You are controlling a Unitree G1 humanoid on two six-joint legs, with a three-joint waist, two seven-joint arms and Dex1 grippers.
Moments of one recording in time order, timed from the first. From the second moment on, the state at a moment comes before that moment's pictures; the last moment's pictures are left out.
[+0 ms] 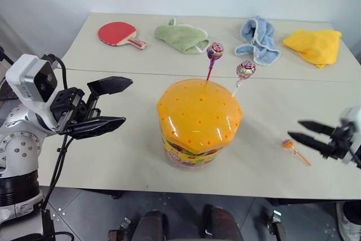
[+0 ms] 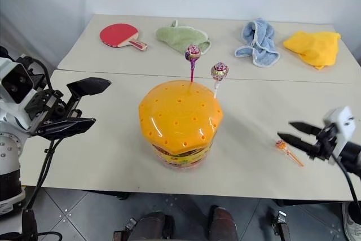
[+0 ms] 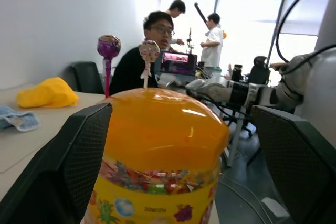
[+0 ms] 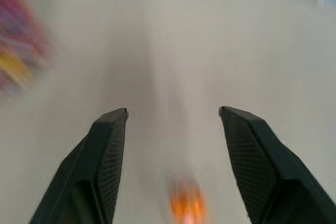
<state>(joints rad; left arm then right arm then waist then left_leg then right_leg) -0.42 0.73 0.39 -0.20 -1.08 0.64 -1.22 0.00 -0.97 -0.51 -0.09 0.83 0.41 1.05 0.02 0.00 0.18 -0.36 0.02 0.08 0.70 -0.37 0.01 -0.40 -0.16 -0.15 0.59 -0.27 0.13</state>
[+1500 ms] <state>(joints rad) -0.50 0.70 0.37 -0.24 -1.21 0.72 -1.17 -0.21 -1.06 -0.61 -0.16 1.11 0.80 0.81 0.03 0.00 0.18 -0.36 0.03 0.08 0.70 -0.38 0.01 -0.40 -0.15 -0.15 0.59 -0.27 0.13</state>
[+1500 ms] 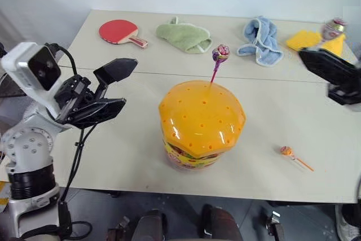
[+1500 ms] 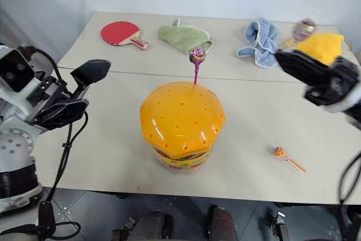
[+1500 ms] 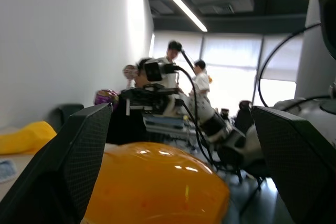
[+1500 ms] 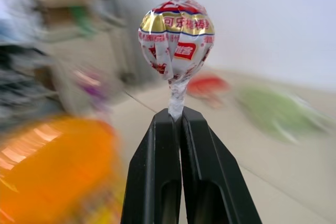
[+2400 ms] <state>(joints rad) -0.49 0.61 0.41 -0.14 -1.14 0.65 -1.06 -0.31 -0.91 -0.49 -0.20 0.95 0.56 1.04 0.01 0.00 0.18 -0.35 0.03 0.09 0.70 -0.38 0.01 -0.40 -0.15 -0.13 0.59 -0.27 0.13</state>
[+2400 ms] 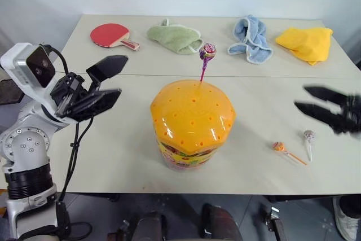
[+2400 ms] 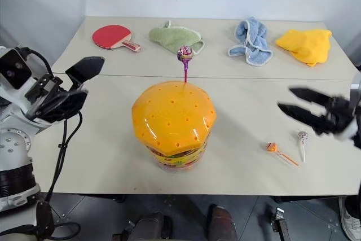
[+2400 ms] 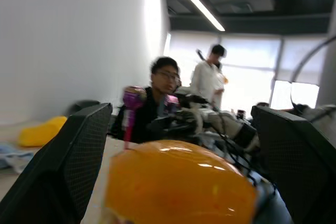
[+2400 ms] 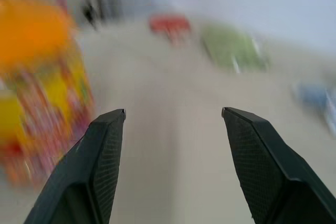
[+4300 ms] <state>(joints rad) -0.51 0.78 0.28 -0.12 -1.06 0.67 -1.37 0.05 -1.22 -0.36 -0.04 0.55 0.83 0.89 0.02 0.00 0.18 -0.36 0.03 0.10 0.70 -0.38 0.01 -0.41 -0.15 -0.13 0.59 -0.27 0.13</state>
